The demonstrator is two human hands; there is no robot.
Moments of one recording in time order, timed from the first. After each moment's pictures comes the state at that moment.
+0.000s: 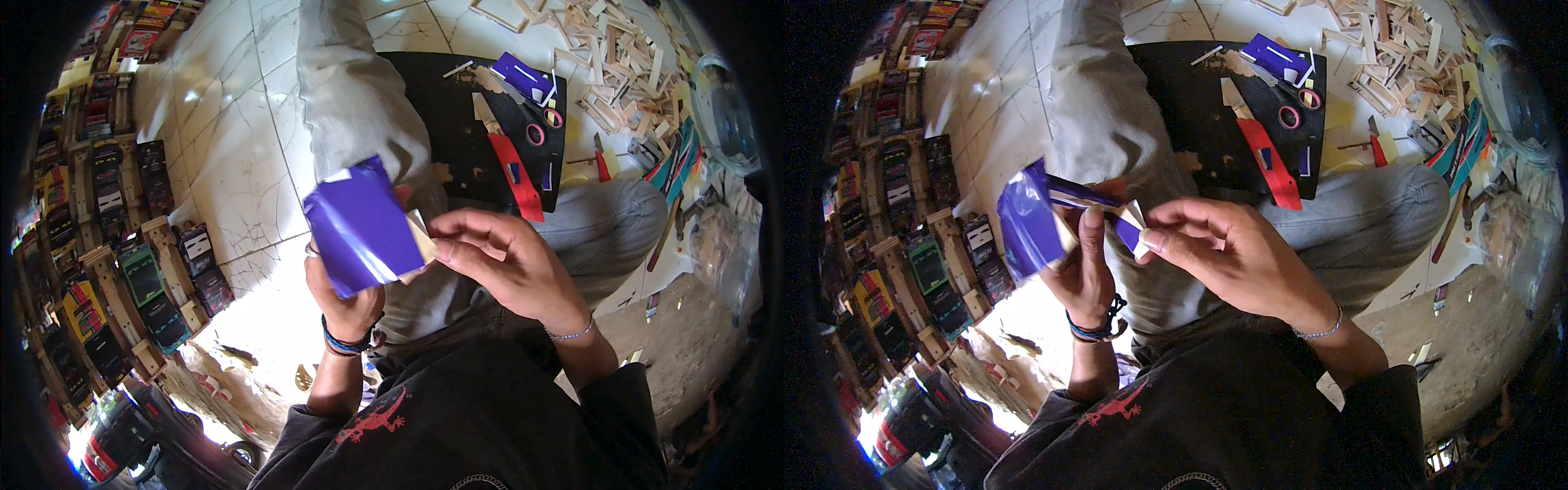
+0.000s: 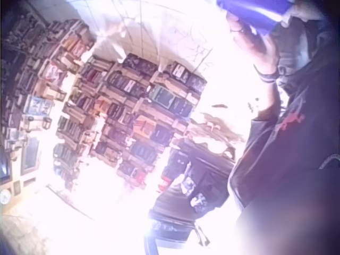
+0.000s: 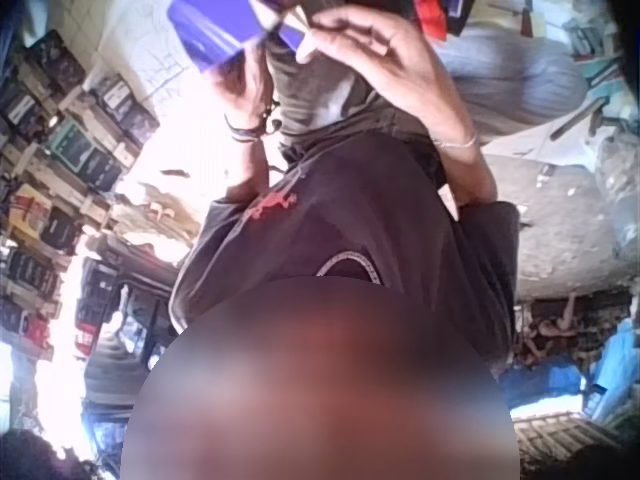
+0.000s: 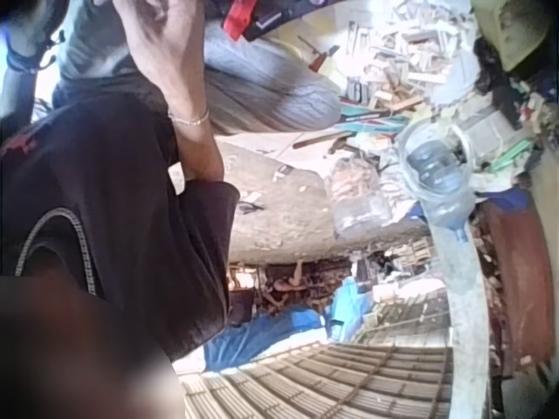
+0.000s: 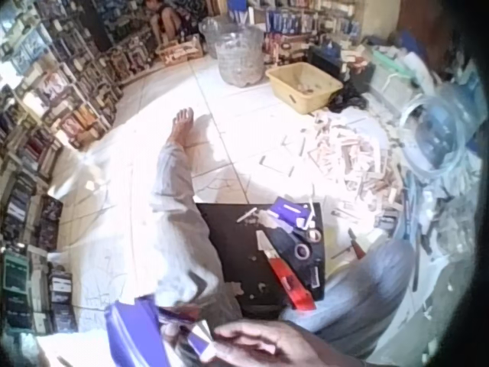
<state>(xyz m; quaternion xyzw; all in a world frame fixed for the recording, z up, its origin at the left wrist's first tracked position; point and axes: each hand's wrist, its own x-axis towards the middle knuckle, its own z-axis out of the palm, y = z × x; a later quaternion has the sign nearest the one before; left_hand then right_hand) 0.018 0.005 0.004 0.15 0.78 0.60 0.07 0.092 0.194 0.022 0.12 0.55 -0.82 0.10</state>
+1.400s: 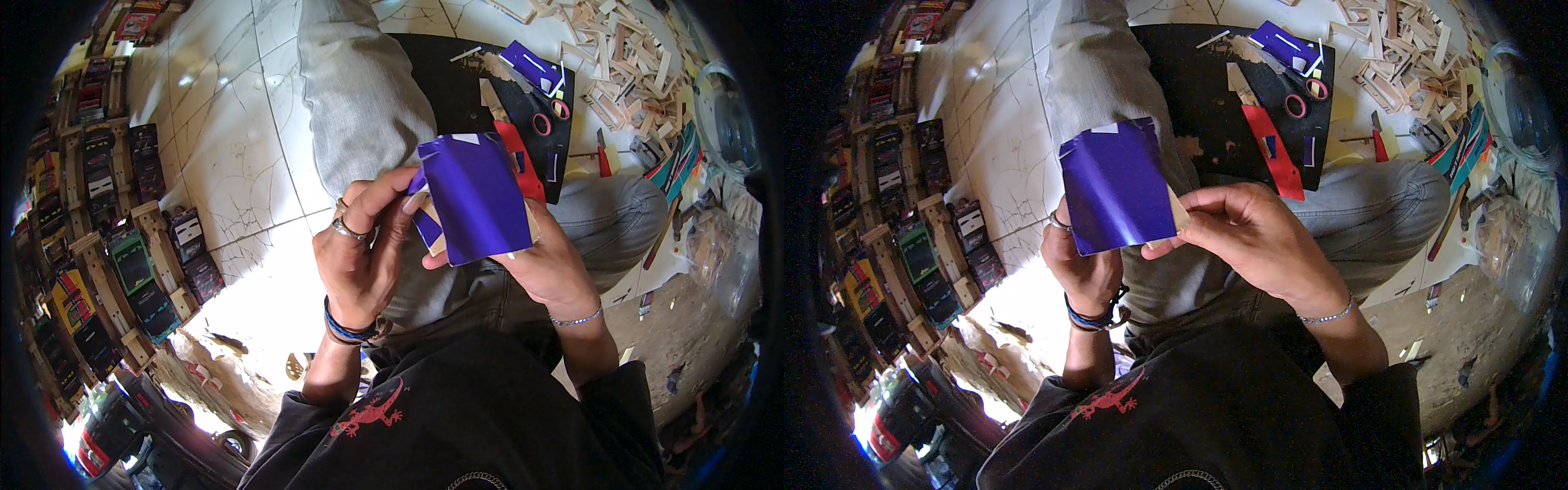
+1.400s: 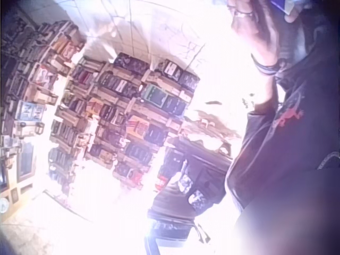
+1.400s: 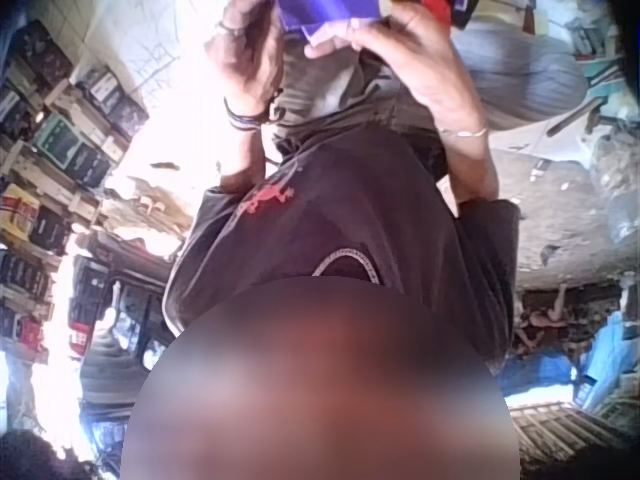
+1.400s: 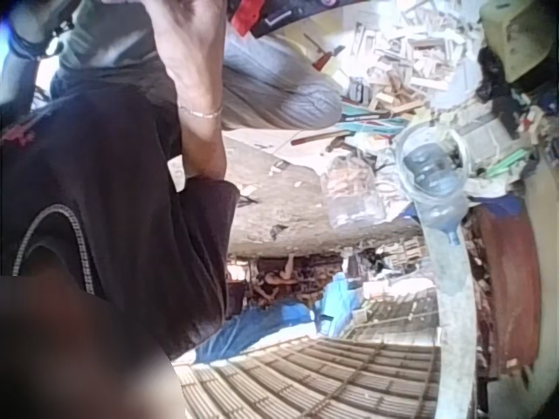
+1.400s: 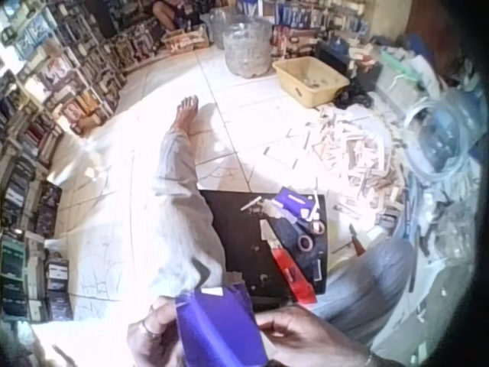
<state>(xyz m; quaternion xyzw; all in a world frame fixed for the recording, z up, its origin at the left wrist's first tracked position) 0.010 0.026 0.019 0.28 0.77 0.58 0.03 0.093 0.205 0.022 0.13 0.49 -0.85 0.15</state>
